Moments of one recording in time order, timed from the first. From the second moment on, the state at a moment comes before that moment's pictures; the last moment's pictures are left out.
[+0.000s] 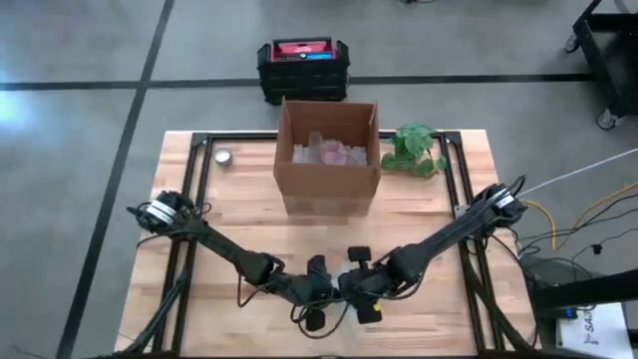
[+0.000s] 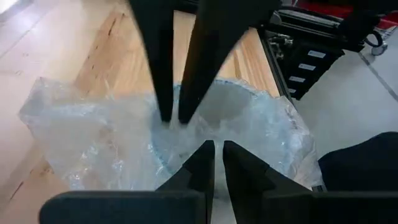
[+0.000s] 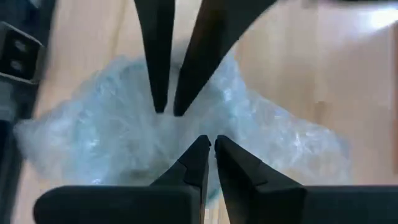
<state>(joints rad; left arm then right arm) -0.50 1.90 1.16 0.25 -0.30 -0.46 0.51 1.94 1.45 -0.71 0.15 0.35</state>
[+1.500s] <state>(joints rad) -0.50 1.90 1.16 0.25 -0.30 -0.46 0.52 2.09 1.46 -0.61 0.06 0.34</state>
